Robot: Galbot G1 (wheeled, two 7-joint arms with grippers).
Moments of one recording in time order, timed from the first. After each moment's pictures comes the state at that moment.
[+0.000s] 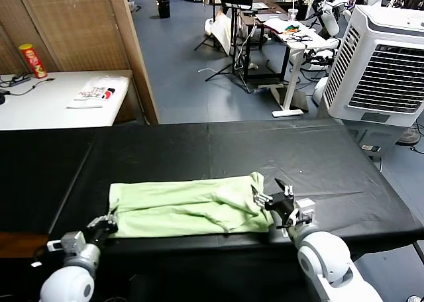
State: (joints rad) left arm 1.51 -1.15 -0.70 -1.92 -0.44 0.31 -0.12; right arm -1.25 1.15 0.36 2.06 0.39 -0.54 0.09
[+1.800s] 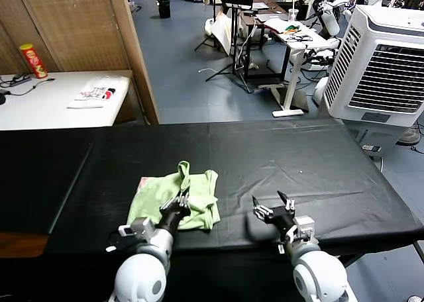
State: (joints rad) left arm 1.38 -1.44 -0.28 -2.11 -0.49 0.42 -0.26; right arm -1.36 1.27 0.38 2.08 0.27 -0.50 0.07
